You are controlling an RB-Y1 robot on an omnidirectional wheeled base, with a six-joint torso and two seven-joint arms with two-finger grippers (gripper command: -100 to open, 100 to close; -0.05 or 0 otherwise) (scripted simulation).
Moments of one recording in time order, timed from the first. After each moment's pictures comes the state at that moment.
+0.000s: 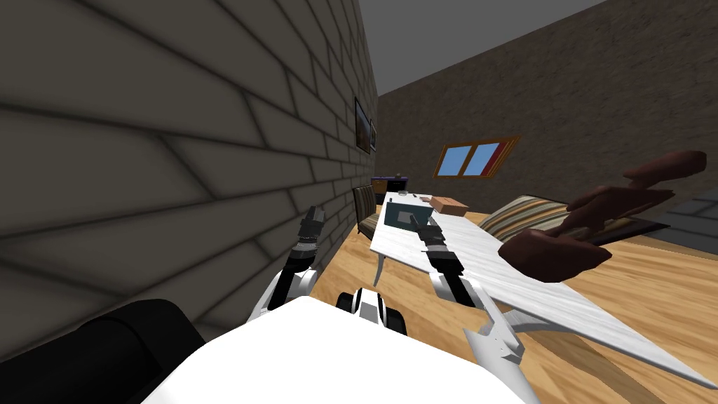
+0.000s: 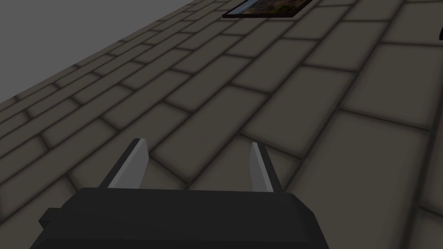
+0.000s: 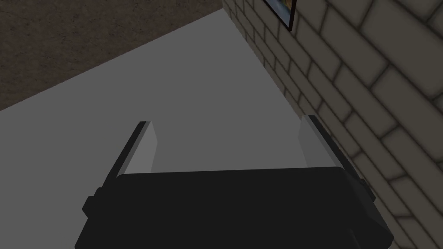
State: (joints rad) left arm 0.49 0.04 0.03 -2.32 -0.08 -0.47 0.08; right arm 0.09 -0.16 -0.09 -1.89 0.43 -0.31 0.76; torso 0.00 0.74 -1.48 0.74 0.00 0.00
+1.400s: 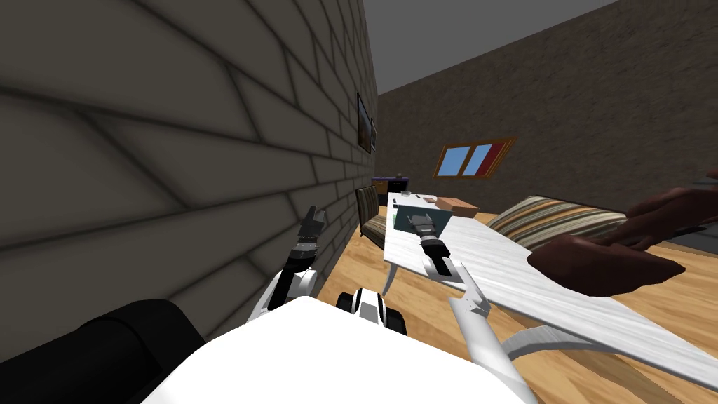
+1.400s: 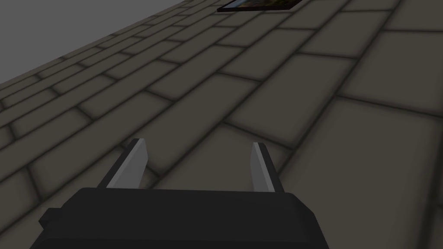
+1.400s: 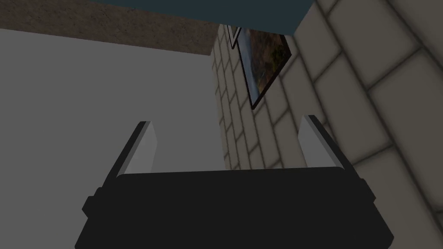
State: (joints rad) left arm 0.49 0.04 0.03 -2.32 -0.08 -0.47 0.08; right arm -0.11 -0.17 -0.13 -1.66 0.59 -0.18 1.12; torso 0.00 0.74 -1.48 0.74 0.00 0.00
